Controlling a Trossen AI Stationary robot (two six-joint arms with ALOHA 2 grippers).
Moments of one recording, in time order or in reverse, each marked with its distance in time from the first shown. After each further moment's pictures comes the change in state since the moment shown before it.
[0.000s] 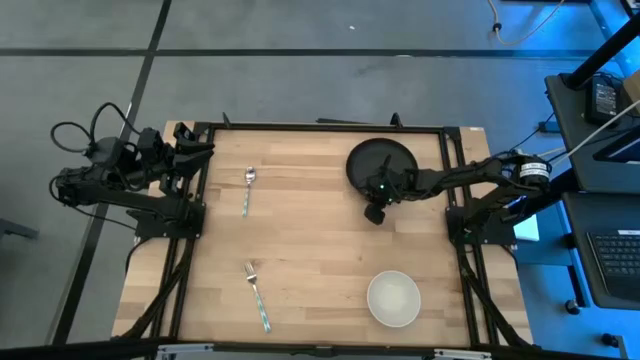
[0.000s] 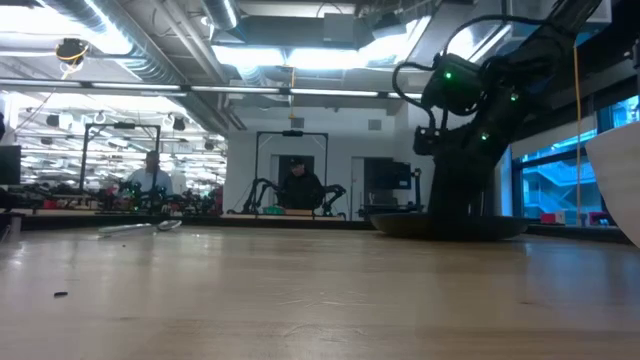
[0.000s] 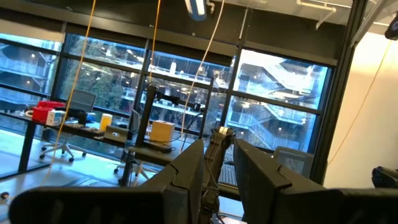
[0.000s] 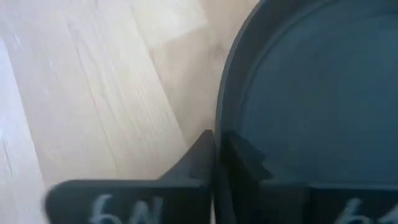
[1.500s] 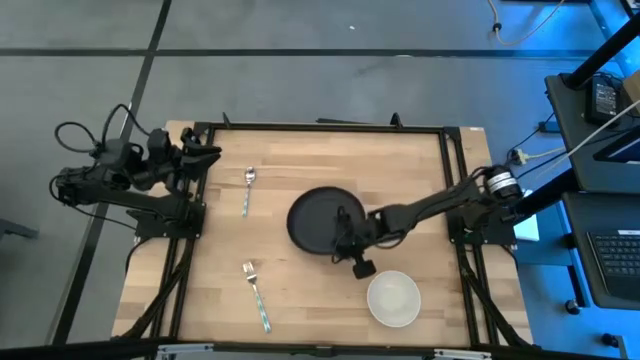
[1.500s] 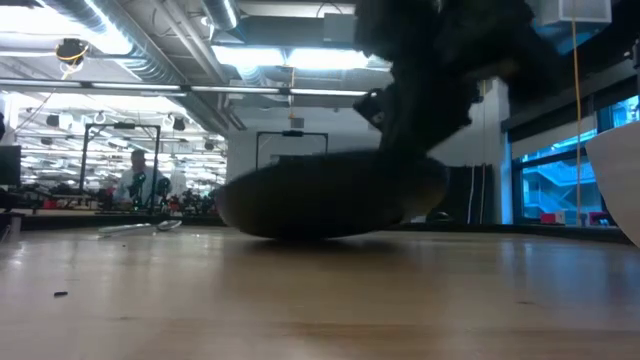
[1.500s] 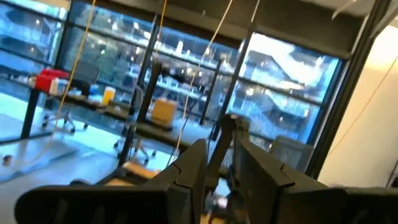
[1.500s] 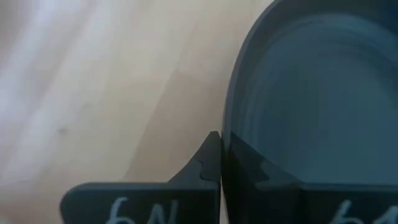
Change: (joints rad) left arm 0.000 0.020 0.000 -0.073 -0.013 -0.112; right arm 0.479 0.266 0.514 -0.237 -0.082 -0.333
